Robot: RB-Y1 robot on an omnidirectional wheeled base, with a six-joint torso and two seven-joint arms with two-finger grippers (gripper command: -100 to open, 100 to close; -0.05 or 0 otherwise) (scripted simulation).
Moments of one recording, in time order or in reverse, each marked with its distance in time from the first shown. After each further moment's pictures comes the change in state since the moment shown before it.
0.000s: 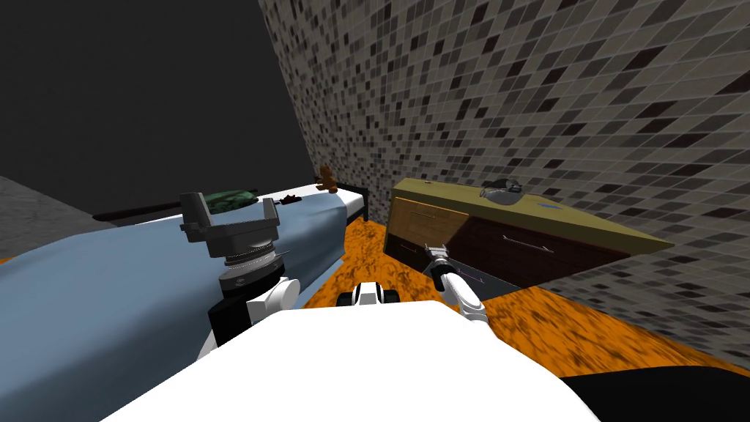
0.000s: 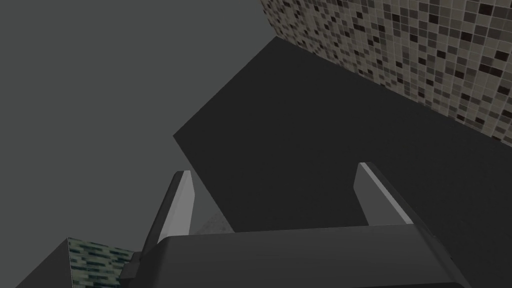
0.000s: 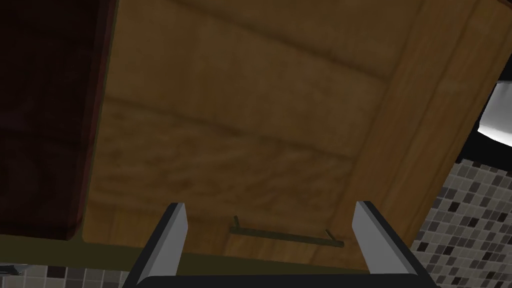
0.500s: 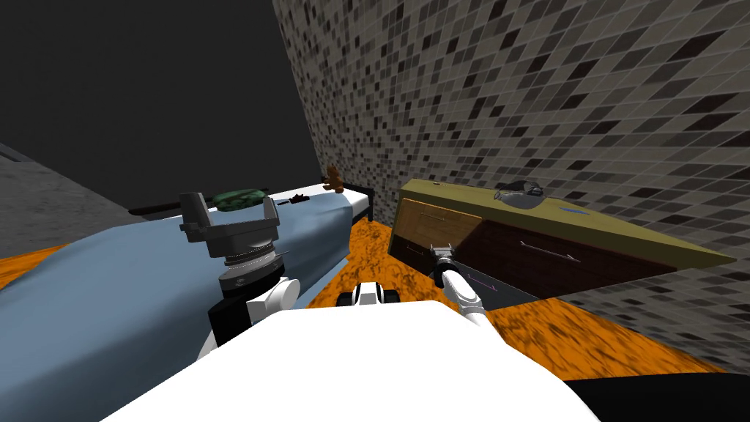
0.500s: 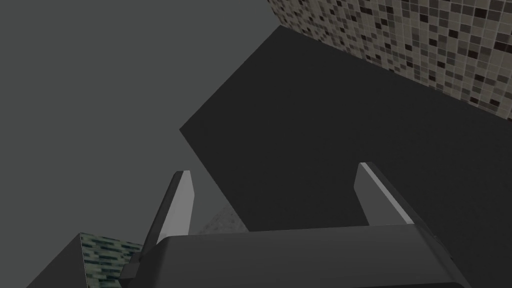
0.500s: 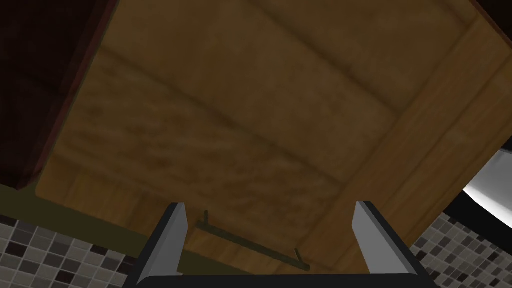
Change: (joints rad) left arm 0.000 0.000 0.000 0.000 0.000 0.000 0.000; right arm -0.061 -0.044 0.002 0.116 0.145 0.110 0.059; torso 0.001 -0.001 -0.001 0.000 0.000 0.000
